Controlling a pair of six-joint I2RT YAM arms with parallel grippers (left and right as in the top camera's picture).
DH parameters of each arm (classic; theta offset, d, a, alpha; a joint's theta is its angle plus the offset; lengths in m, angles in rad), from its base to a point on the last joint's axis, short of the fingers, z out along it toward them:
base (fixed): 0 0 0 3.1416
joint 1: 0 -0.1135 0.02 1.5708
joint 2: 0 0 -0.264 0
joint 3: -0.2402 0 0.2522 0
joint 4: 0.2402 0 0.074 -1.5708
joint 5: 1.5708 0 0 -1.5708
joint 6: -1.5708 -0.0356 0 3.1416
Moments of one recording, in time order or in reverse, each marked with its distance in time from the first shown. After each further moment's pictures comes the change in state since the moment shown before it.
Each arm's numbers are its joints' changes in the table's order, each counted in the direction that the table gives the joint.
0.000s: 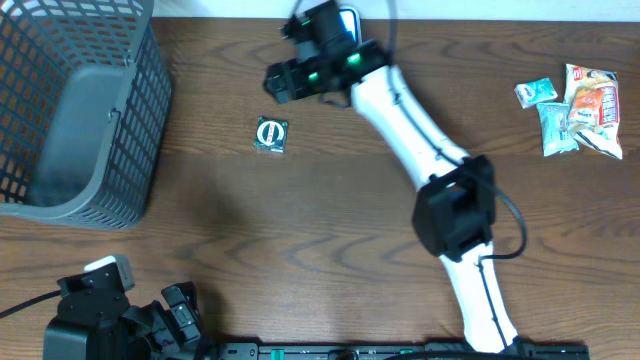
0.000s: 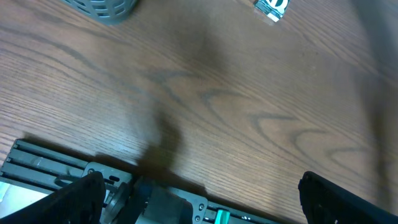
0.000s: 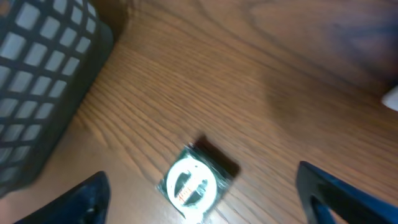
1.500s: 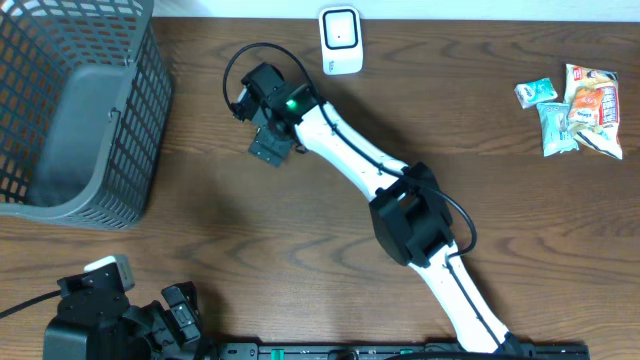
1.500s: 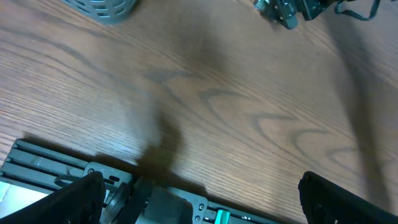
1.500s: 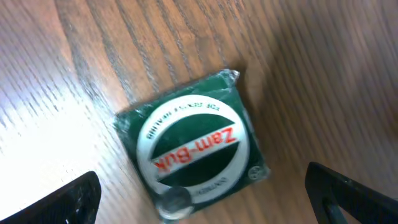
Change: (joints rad) left arm 0.000 0.000 0.000 0.000 0.000 0.000; right arm -0.136 0.139 -0.001 0.134 0.241 0.618
